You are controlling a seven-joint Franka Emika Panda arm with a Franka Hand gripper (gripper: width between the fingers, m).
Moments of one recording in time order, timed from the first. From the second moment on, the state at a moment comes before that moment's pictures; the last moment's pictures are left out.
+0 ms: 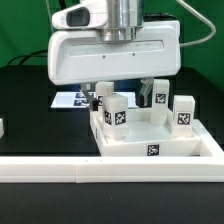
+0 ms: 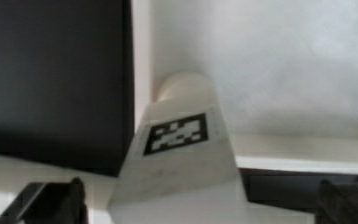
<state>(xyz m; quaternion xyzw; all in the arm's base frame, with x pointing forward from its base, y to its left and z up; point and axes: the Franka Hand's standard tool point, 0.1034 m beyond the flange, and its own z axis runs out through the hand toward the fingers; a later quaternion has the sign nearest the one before) 0.585 0.007 0.082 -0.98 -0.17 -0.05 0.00</state>
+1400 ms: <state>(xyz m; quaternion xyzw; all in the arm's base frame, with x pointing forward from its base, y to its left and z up) 0.586 0.005 0.081 -1.00 0.05 -0.08 0.01</state>
